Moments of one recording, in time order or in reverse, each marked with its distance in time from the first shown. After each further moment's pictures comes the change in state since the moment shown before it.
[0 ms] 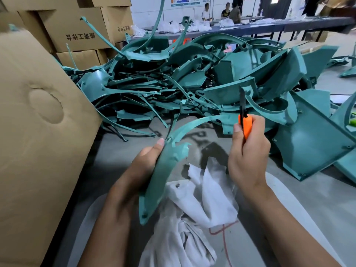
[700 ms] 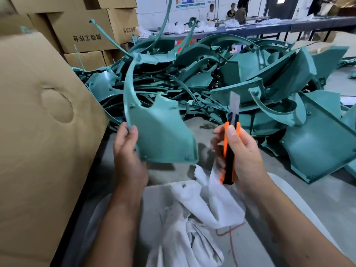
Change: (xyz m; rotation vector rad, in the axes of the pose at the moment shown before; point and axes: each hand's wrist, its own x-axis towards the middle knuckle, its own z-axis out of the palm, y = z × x) left_hand -0.004 0.027 0.010 -0.446 0.491 0.629; right_hand -0.005 -0.013 0.000 0.898 -0.509 0.460
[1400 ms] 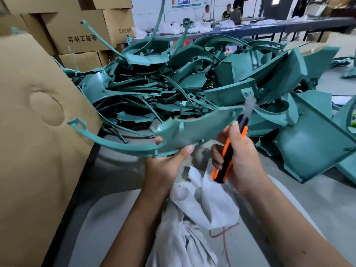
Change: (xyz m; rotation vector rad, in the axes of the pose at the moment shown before) left_hand -0.041 -0.034 0.032 0.273 -0.300 0.063; right_hand 0.004 -0.001 -0.002 0.196 0.047 0.064
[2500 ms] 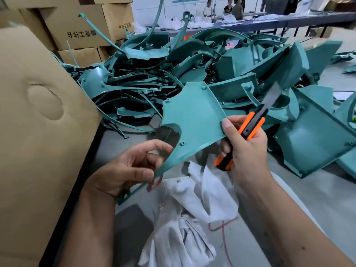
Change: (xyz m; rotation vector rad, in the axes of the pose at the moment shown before) left_hand 0.020 0.036 -0.091 -0.292 -0.864 -0.438; right_hand 0.002 0.000 -0.005 -0.130 0.239 -0.220
